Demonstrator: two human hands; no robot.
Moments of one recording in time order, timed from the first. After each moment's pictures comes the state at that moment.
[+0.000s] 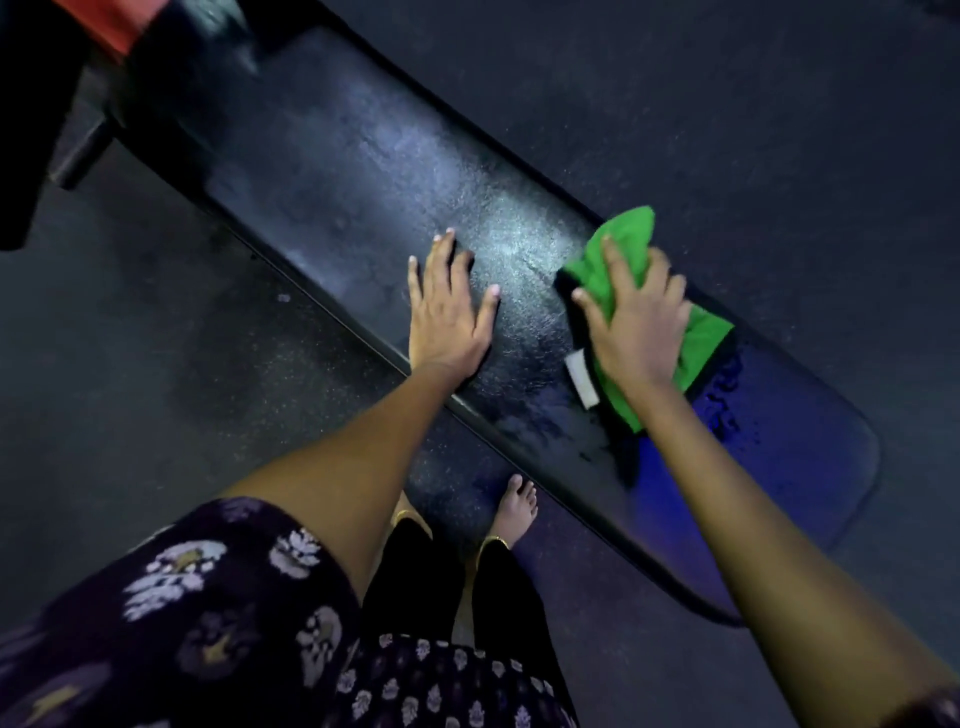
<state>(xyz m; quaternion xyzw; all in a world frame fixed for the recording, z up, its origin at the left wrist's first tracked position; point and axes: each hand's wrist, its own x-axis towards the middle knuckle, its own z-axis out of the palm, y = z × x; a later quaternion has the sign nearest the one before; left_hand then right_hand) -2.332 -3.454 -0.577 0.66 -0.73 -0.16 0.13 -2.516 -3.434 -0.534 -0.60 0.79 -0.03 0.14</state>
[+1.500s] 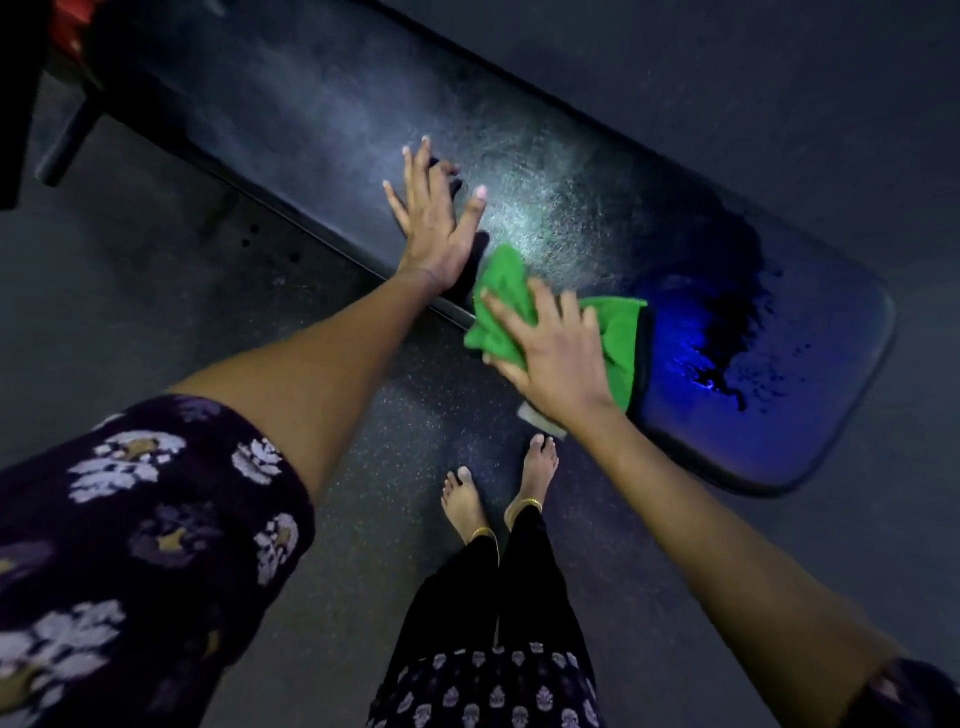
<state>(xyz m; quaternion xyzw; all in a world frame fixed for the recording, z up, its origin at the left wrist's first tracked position) -2.316 -3.451 -0.565 0.61 -0.70 -0.29 0.22 -2.437 -3.311 -0.544 -0.74 0.66 0.01 0.10</state>
